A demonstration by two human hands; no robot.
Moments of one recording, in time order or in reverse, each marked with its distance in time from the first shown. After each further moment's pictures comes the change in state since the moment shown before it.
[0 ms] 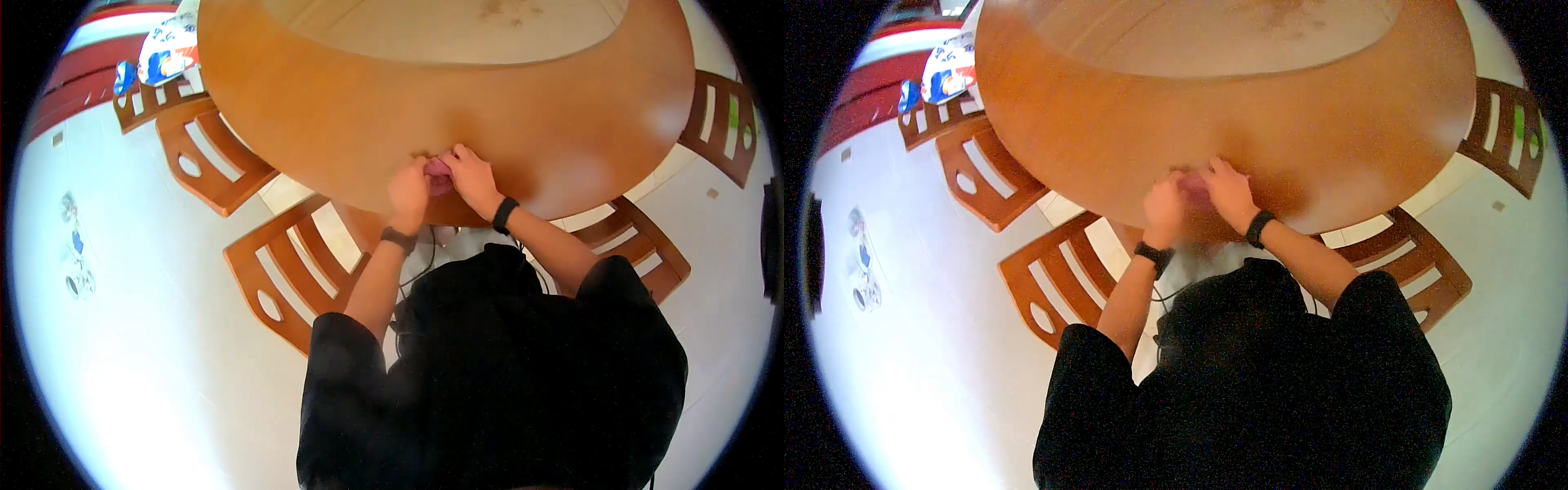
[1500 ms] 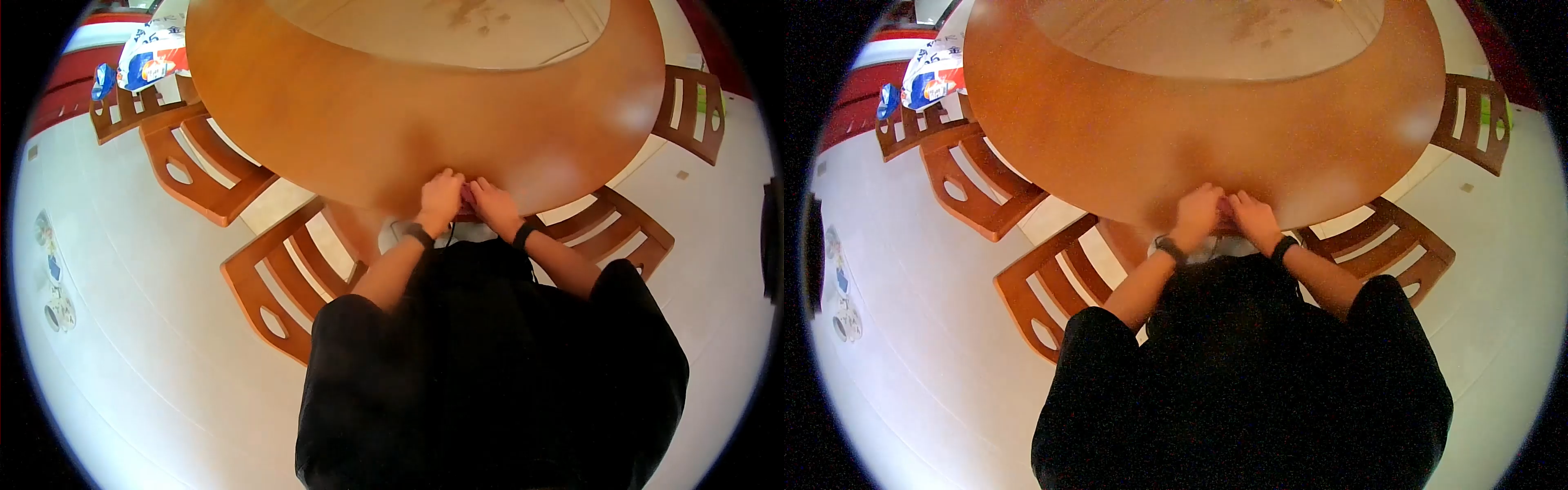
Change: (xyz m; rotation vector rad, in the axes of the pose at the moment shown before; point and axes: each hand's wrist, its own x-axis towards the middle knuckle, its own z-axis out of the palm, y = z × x) left_hand -0.012 -0.003 0.014 -0.150 -0.218 0.357; right_hand -0.064 -0.018 -0.010 -0.237 -0.192 0.060
